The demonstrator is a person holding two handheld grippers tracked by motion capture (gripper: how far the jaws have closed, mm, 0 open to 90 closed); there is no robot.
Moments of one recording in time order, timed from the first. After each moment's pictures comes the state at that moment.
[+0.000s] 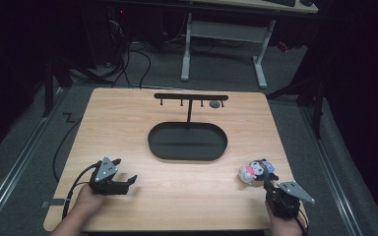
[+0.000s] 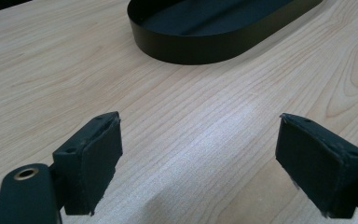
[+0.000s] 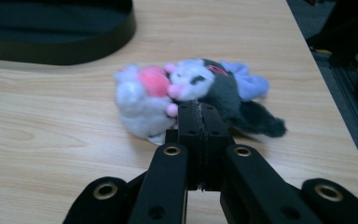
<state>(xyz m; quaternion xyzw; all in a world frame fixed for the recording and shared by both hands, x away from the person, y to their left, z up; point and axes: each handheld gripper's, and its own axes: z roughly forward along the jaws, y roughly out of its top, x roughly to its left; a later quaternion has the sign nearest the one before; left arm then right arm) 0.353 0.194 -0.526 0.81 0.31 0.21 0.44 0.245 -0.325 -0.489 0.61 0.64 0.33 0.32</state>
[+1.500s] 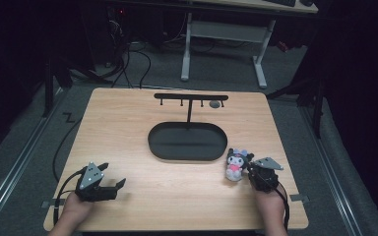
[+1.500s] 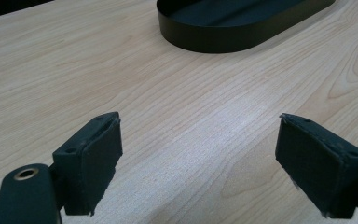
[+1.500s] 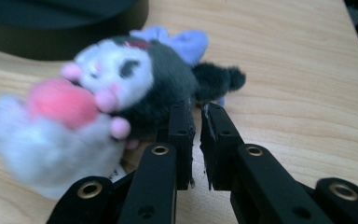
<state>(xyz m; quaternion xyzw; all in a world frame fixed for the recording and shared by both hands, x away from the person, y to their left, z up) 0.332 0.224 -0.521 0.80 0.34 0.23 0.44 0.328 -0.303 -0.509 0.56 0.71 0.28 0.32</state>
